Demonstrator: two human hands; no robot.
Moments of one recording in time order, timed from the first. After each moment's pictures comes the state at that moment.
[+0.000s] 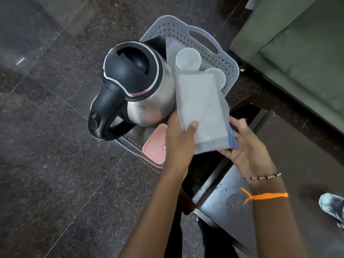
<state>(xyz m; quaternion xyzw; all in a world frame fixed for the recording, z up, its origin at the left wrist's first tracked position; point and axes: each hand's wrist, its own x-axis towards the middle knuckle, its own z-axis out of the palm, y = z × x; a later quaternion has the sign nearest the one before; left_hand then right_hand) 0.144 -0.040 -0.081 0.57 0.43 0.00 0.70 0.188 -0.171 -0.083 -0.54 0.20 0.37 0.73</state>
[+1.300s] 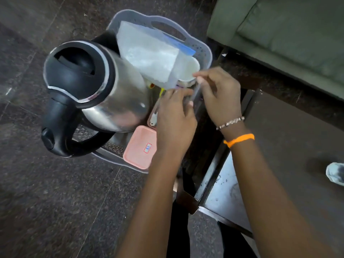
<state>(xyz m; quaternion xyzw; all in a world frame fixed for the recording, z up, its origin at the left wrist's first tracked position) 0.182 -0.054 -0.092 0.87 0.19 0.00 0.46 0.245 -0.148 -0.113 -0.89 -0.10 -0.01 0.45</state>
